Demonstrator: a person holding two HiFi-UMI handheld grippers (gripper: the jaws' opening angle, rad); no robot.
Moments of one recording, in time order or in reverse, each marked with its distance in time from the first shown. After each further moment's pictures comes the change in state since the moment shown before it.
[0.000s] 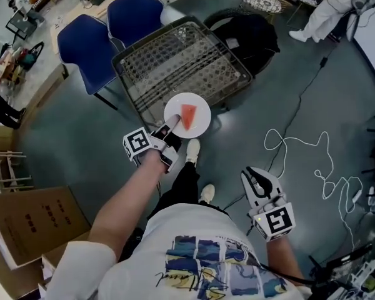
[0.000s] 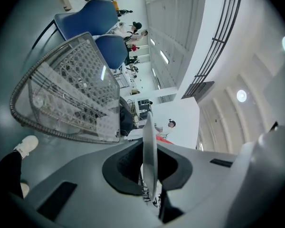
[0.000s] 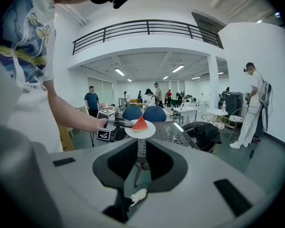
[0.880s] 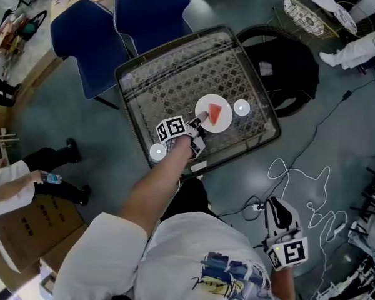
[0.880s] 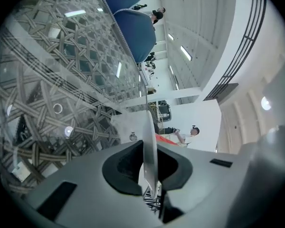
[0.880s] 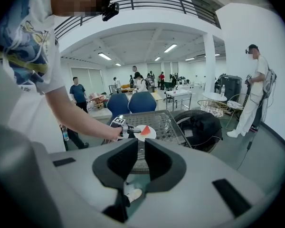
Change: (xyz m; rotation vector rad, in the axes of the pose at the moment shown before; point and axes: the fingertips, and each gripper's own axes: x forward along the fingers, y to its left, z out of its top) left arm 0.216 0.201 0.148 -0.089 0.043 0.182; right arm 0.162 -0.141 0.037 0.117 0.229 -0.057
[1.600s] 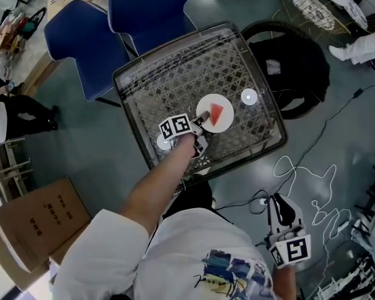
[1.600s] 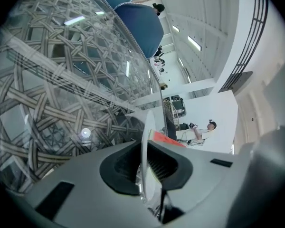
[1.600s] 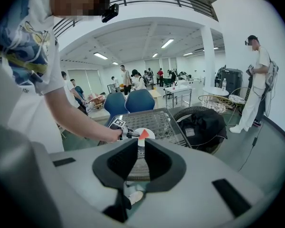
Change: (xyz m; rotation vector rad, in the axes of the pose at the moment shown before) left arm 0.027 0.036 0.025 0.028 0.047 0.190; right arm 0.051 -0.034 0.024 0.054 0.029 0.018
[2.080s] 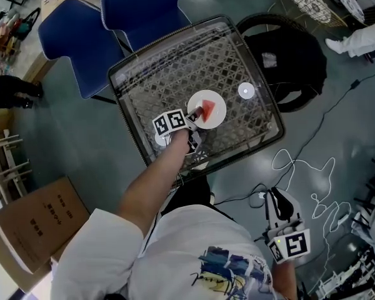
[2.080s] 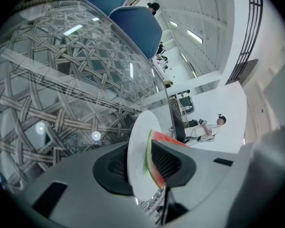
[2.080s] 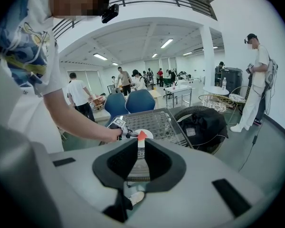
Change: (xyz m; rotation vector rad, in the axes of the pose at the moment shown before) left arm -0.014 0.011 0.004 0.060 0.003 0.119; right arm 0.001 0.002 0.001 0.008 -0.002 0.007
